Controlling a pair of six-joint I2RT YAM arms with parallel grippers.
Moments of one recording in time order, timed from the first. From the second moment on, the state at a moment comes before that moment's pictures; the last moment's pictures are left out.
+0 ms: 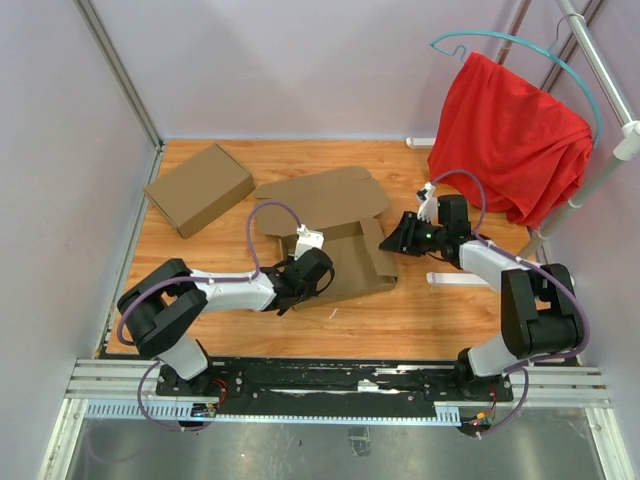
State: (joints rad) left arm -0.93 1.59 0.72 -0.03 -0.48 -0.55; right arm 0.15 1.50 0.72 0.04 -0.66 0.43
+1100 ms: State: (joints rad) left arm -0.93 1.48 0.65 -0.09 -0.42 -0.59; right arm 0.52 1.62 0.96 -0.48 -0.07 0.23
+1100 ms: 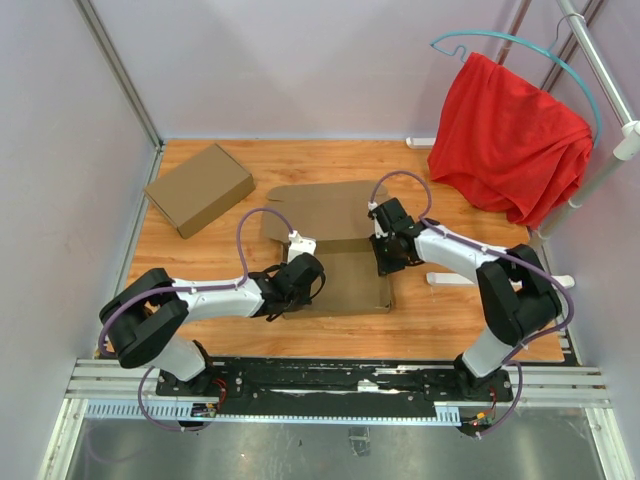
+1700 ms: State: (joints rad) left arm -0.93 1.46 0.71 -0.17 -0.40 -0.58; right arm 0.67 1.78 1.12 -0.59 0.41 0.30
